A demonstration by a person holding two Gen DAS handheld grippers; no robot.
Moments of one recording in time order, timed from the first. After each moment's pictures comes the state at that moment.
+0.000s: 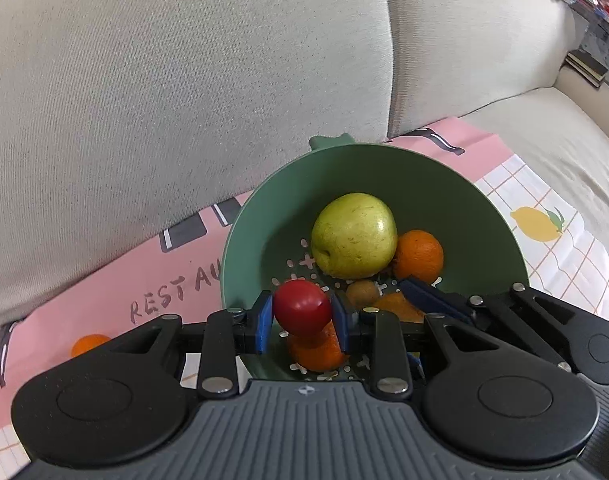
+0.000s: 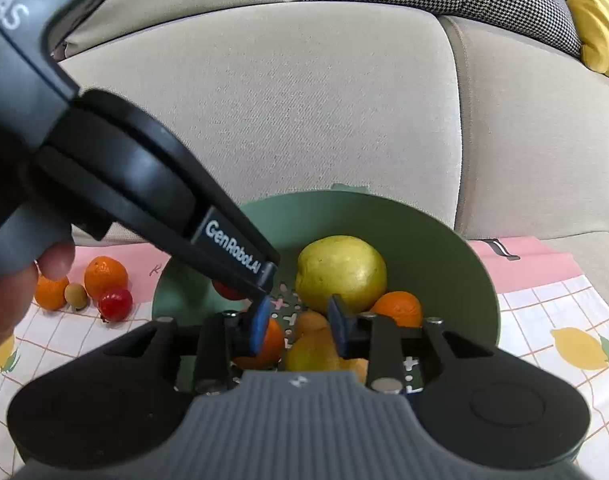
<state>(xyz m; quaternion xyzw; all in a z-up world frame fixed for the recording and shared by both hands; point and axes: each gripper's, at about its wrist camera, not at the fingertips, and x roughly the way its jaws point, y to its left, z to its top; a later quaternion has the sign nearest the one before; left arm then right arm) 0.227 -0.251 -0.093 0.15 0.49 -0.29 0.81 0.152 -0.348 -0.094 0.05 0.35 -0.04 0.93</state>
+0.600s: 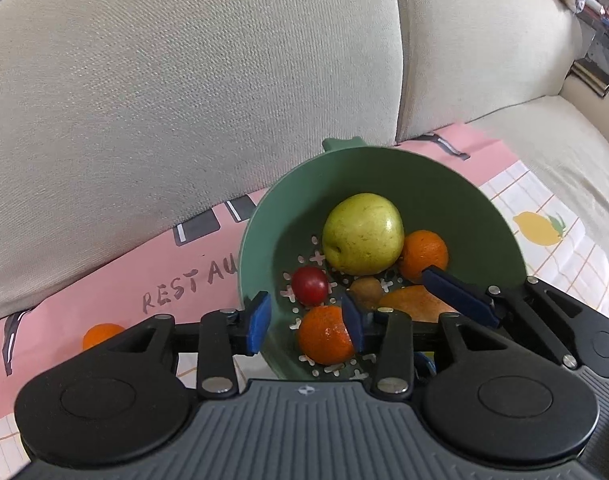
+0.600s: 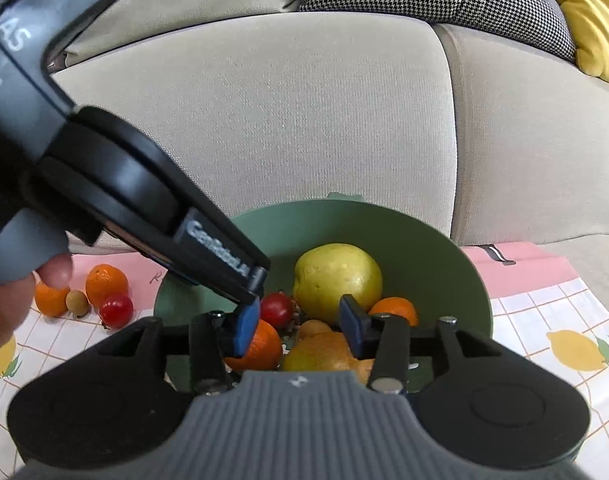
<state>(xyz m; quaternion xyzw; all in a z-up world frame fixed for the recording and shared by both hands) 0.225 -0.238 -0.082 0.14 0.48 -0.29 0.81 0.148 -0.348 -0.090 0.05 0.34 -0.04 0.94</state>
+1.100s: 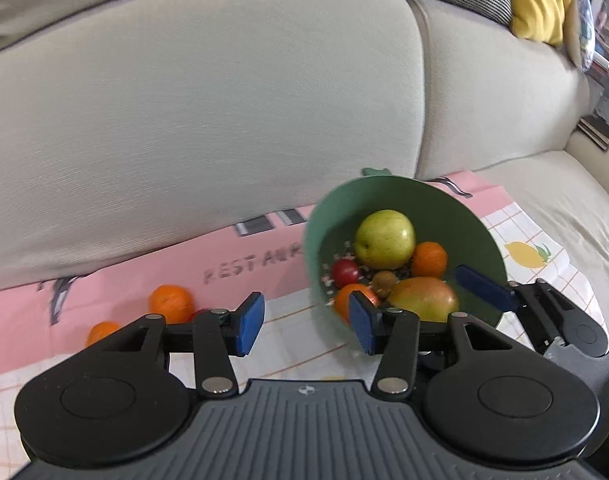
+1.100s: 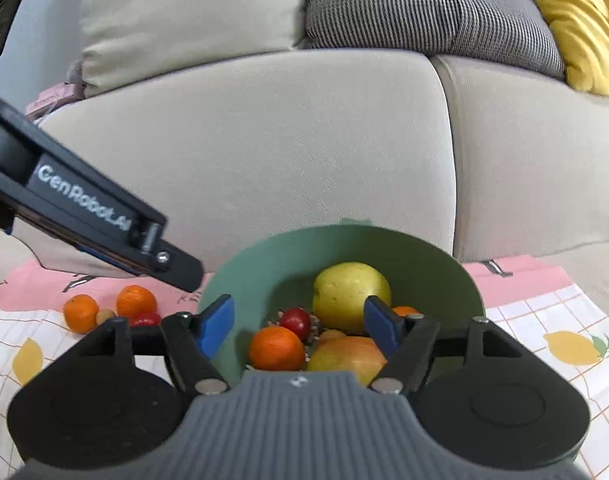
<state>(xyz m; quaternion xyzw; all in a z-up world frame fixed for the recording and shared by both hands) 0.177 -0.169 -0.042 0.09 0.44 -0.24 0.86 0.116 -0.330 -0.068 0.06 0.29 -0.03 0.95</state>
